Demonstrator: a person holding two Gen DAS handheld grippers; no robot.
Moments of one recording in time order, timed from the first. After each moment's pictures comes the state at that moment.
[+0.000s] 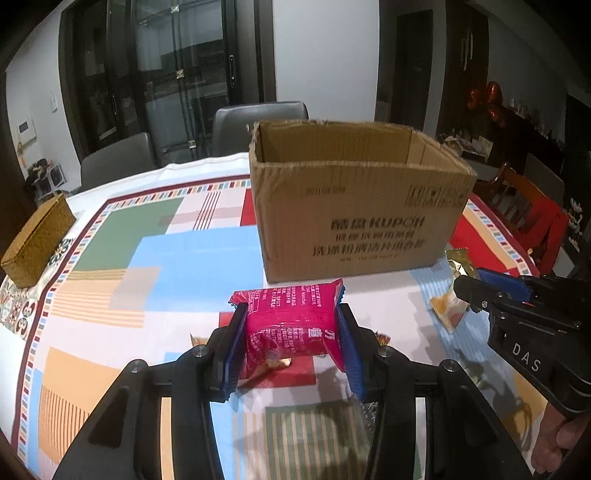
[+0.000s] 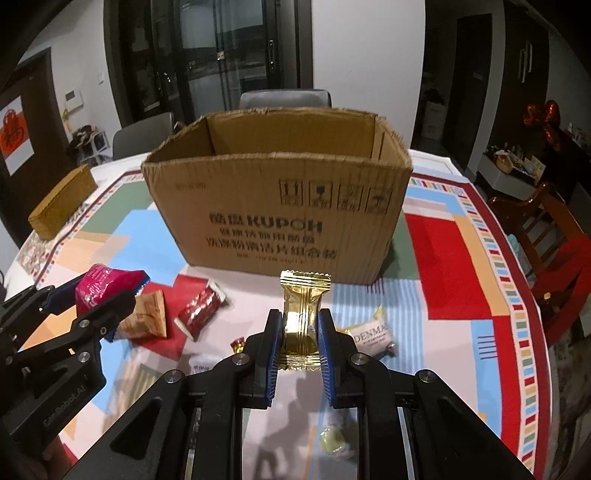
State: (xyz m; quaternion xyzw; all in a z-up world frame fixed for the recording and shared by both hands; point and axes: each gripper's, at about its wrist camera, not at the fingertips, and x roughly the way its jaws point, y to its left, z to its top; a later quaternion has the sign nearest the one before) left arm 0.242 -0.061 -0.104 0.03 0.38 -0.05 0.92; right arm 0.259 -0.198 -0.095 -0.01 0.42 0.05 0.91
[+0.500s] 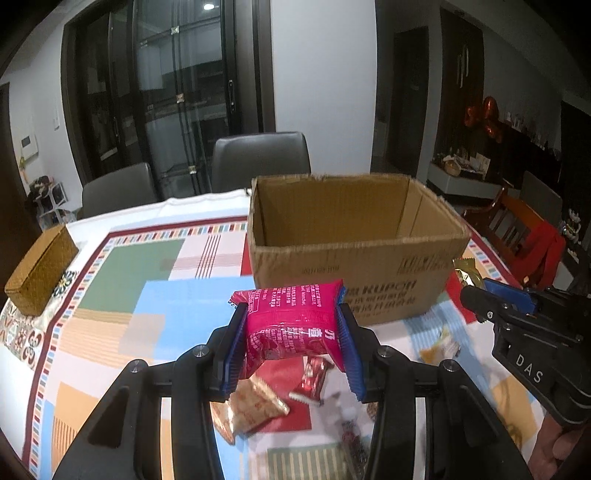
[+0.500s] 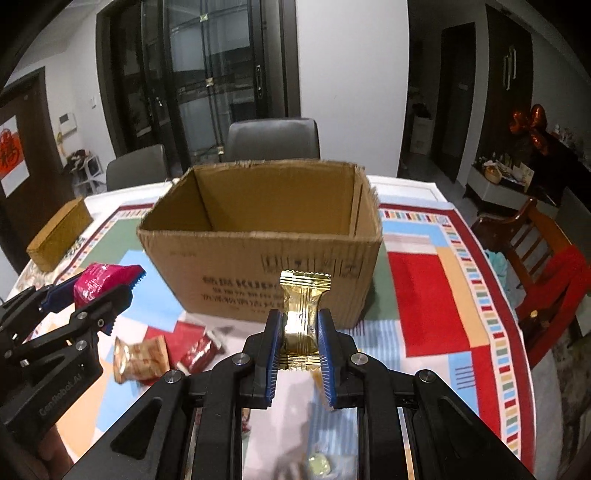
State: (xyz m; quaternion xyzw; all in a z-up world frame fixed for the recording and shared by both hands) left arm 0.265 -0.066 -0.059 0.03 0.34 -0.06 0.94; right arm 0.273 -0.209 -0.053 0.01 0.38 0.03 0.92
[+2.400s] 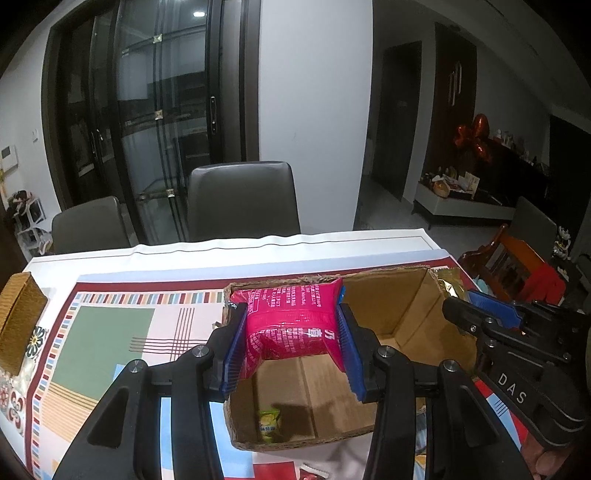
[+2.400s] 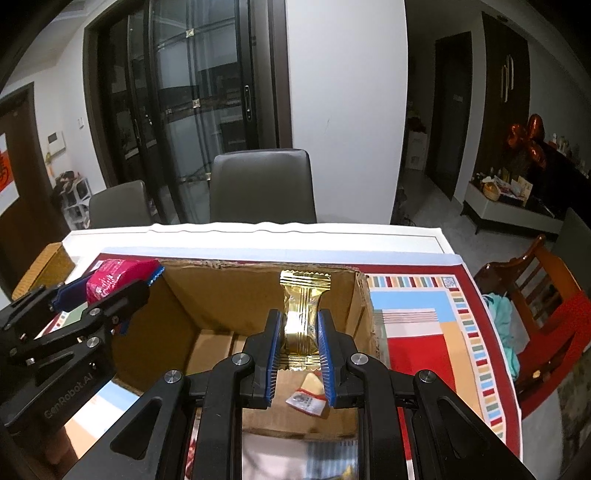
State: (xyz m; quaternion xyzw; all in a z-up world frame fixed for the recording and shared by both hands) left arm 0.394 -0.075 -0.026 0.02 0.32 -0.10 0.94; right arm 0.384 -0.213 -0.017 0.01 0.36 0.02 0.93
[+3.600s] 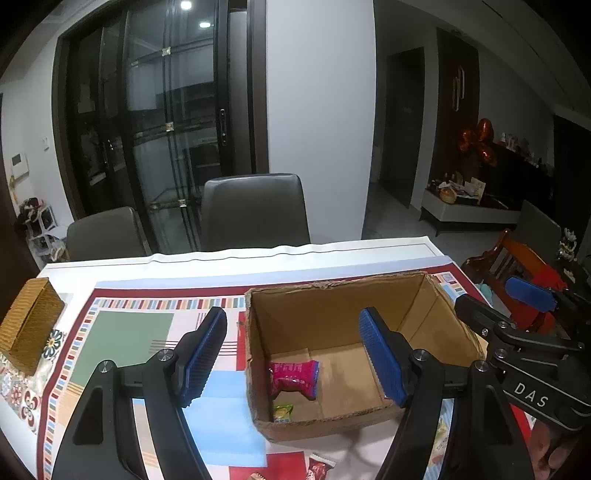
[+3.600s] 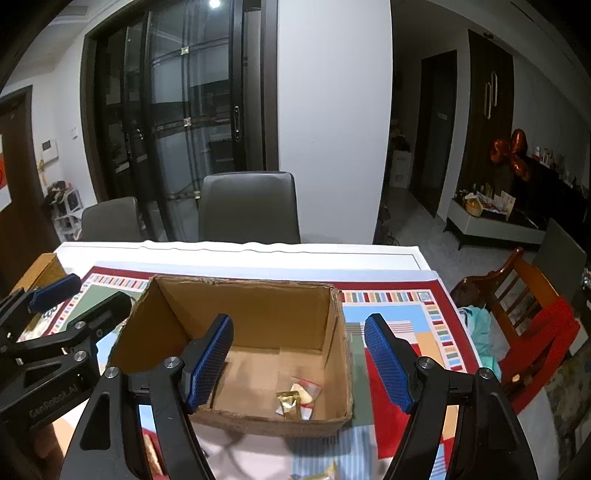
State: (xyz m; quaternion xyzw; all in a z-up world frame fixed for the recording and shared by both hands) left arm 0.367 -0.069 -0.007 0.03 0.30 -0.07 0.95; right arm 0.359 -0.213 0.008 0.00 0.32 -0.01 0.95
